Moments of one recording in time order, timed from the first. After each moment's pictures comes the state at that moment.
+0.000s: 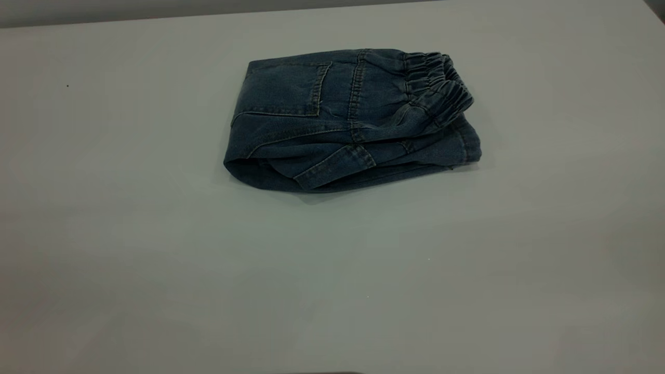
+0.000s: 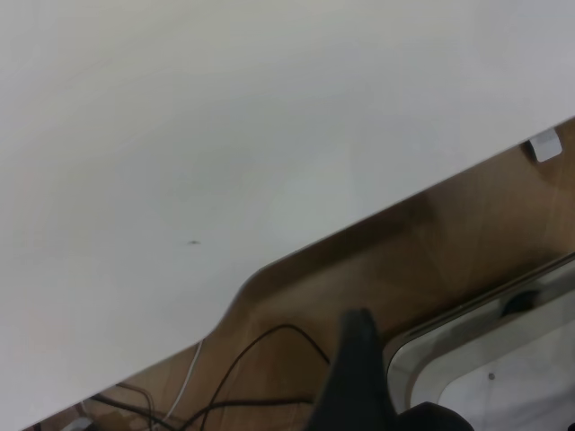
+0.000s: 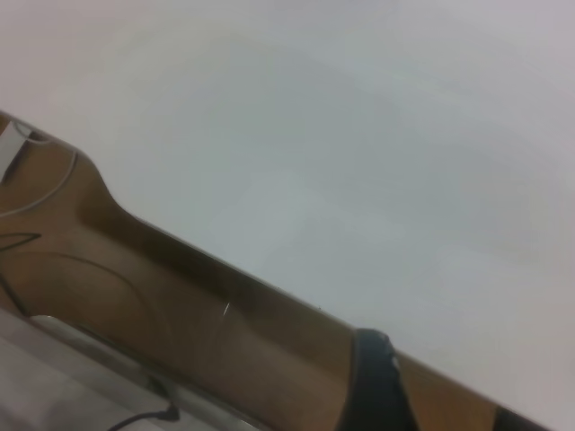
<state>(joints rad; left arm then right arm) -0.24 0.38 -0.49 -0.11 1.12 0.19 0.54 0.35 -0.48 -0.01 1.12 0.14</state>
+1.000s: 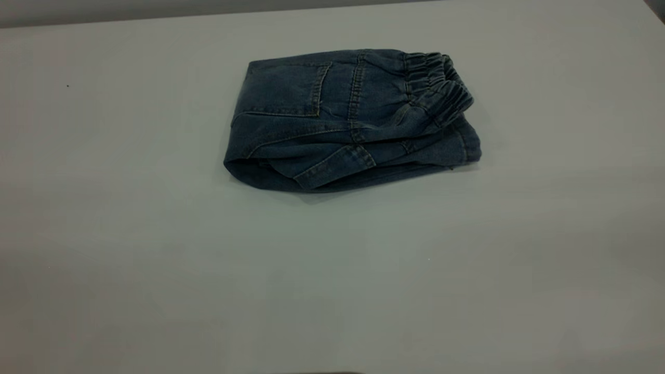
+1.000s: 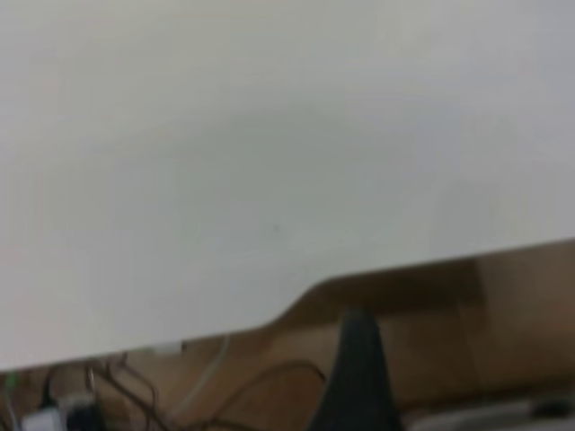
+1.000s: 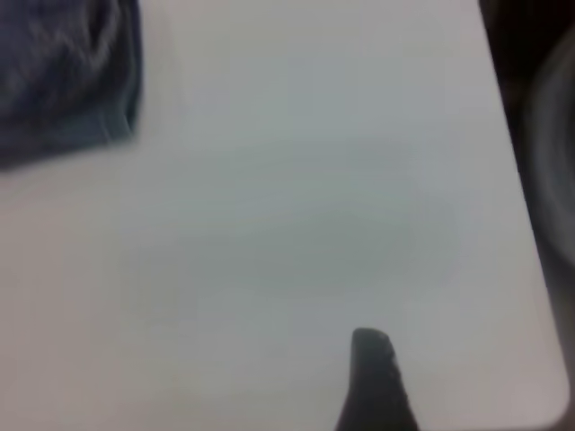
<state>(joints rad) 0.05 0.25 -0.49 -0.11 1.12 0.19 0.01 0.12 -0.48 0.00 1.12 0.14</state>
